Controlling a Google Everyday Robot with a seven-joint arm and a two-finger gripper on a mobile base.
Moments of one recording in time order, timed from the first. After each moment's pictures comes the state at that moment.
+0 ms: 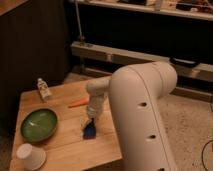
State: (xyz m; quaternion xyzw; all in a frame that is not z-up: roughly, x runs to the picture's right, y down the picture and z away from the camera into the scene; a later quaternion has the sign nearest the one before) arm -0.082 0.193 0.858 -0.46 0.17 0.50 0.72
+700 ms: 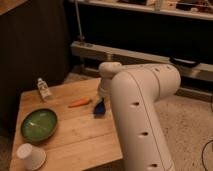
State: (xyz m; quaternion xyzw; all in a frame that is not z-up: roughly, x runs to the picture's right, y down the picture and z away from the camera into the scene) arm -0.013 0.088 0.909 -0.40 0.16 0.55 0.72
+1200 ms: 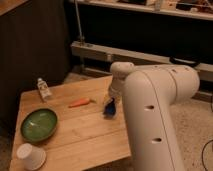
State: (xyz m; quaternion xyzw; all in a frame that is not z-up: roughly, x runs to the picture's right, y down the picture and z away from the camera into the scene) arm 0.052 0.093 0.892 -0.39 0.17 0.58 0.70
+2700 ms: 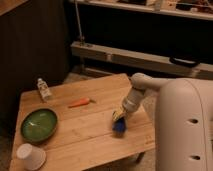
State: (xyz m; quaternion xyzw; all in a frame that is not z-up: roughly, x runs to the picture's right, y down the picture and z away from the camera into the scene) arm 0.096 0.183 0.821 -0.51 0.15 0.57 0.63
